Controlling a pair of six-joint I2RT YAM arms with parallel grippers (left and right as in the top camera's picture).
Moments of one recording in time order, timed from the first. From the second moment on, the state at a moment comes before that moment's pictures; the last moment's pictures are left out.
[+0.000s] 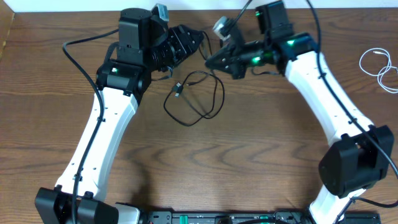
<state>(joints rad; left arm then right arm) -0.23 1.54 1.45 -0.48 0.49 -0.84 0.32 1.89 1.72 -0.71 -0.99 -0.25</state>
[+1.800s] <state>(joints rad) -0.23 1.54 1.45 -0.69 0.28 -0.56 -0.76 1.73 1.78 -0.65 -0.25 0.49</state>
